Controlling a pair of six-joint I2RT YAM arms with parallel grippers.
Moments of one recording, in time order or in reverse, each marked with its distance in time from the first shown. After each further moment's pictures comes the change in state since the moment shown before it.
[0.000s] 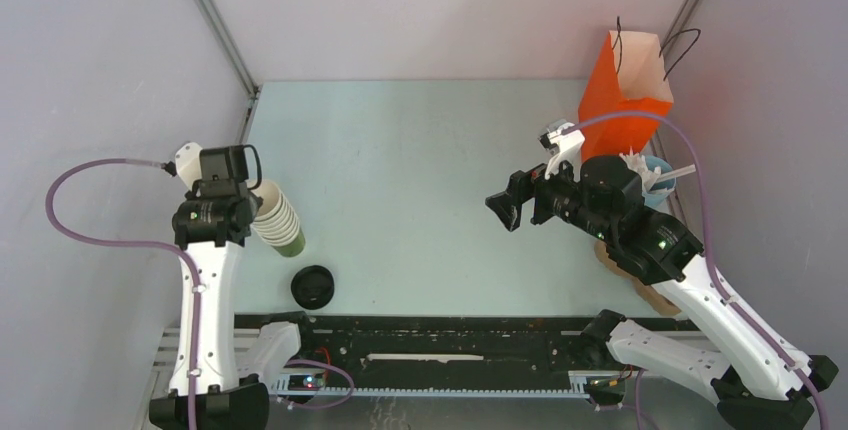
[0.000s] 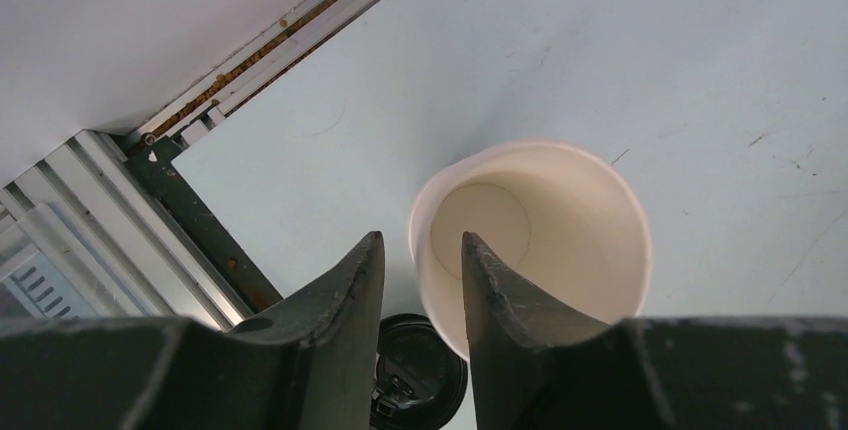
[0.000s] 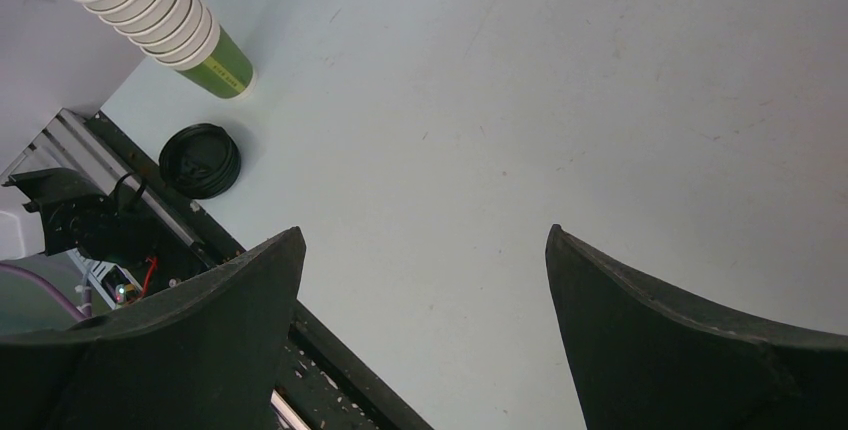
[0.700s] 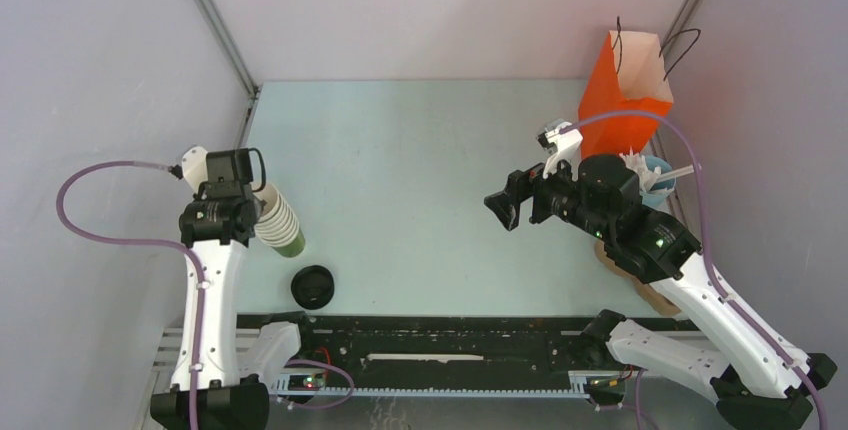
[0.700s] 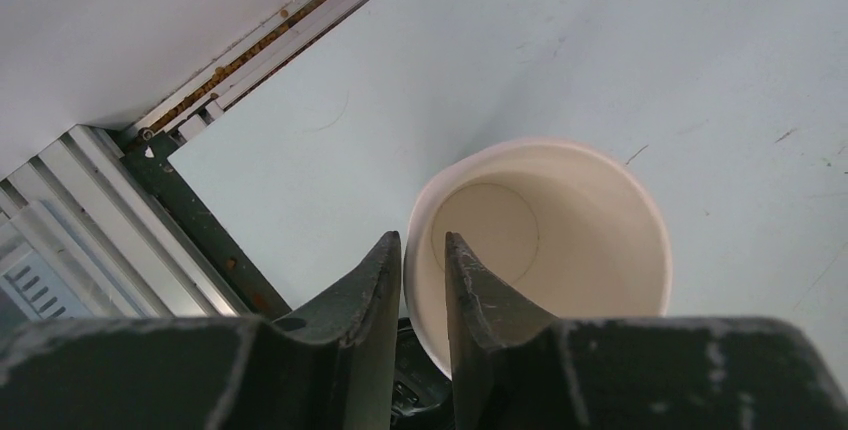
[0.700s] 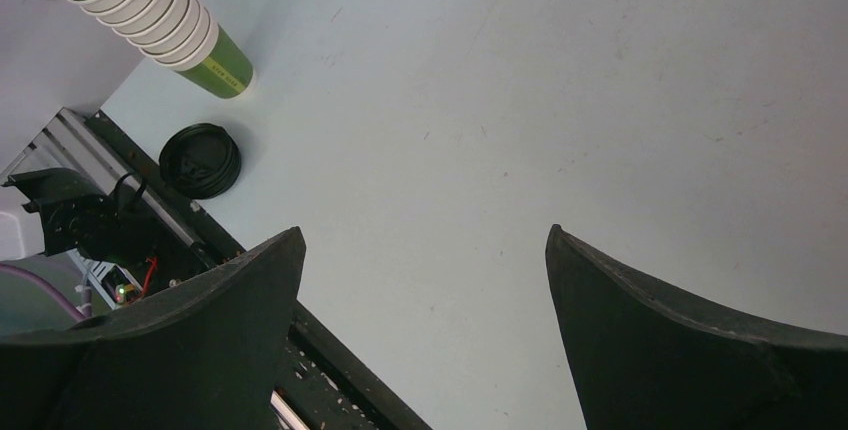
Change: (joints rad) left arm 0.001 -0.001 -0.064 0.035 -0.003 0.002; right arm 0.000 0.009 0.000 0.005 -0.003 0.000
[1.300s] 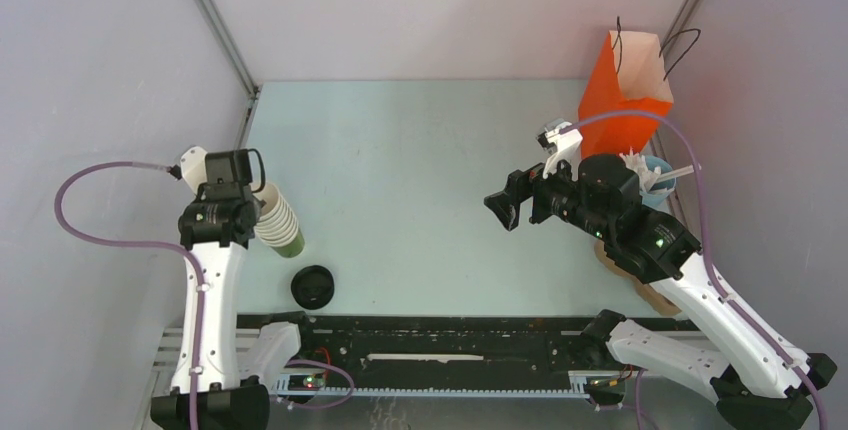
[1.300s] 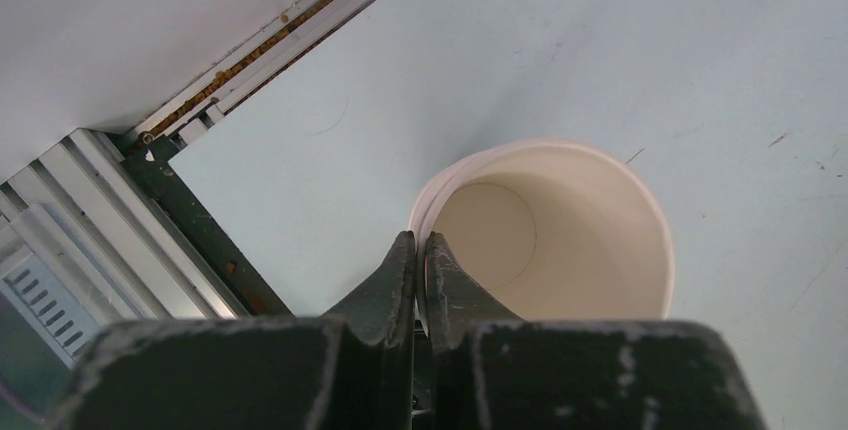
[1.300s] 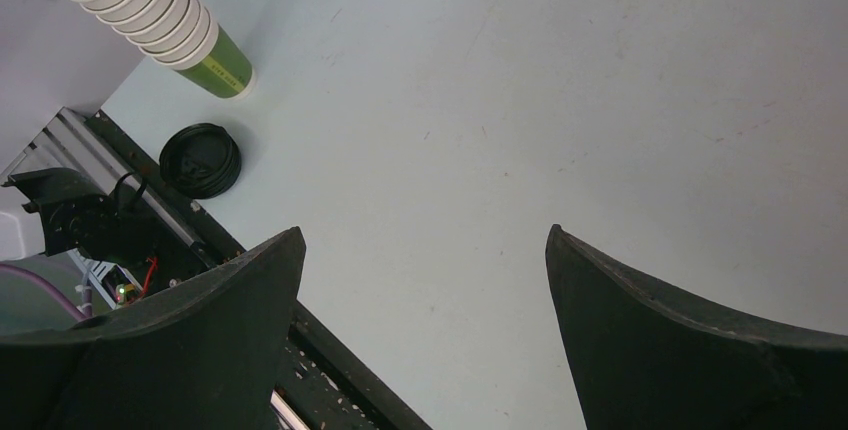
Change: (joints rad) left arm 0.000 -0.006 0.000 0.009 -0.003 0.004; right arm 0.000 0.000 0.000 0.002 0.000 0.000
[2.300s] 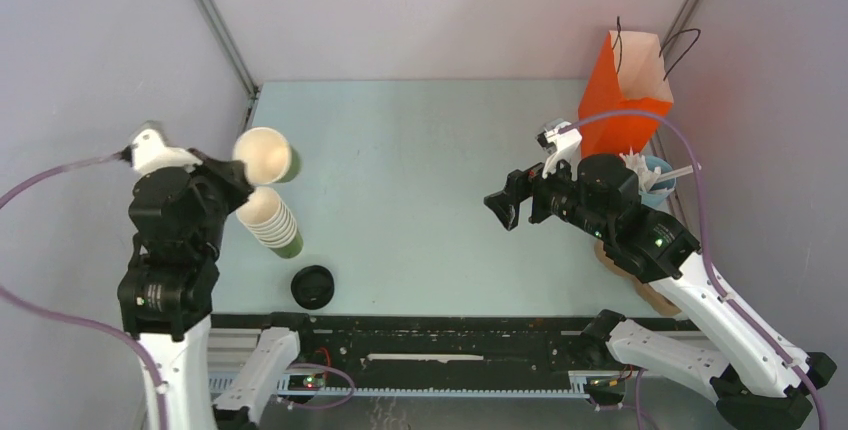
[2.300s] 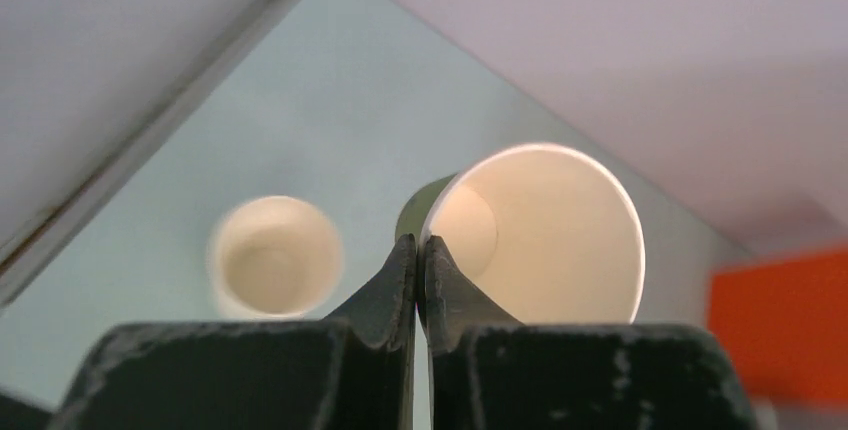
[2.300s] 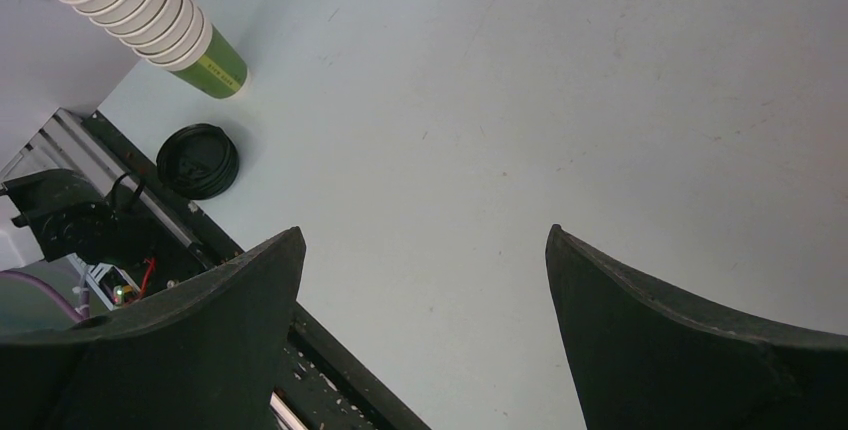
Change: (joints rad) left arm -0.052 -0.161 0.344 0.044 0.267 0.088; right arm 0.000 0.003 0.000 0.001 0.003 0.000
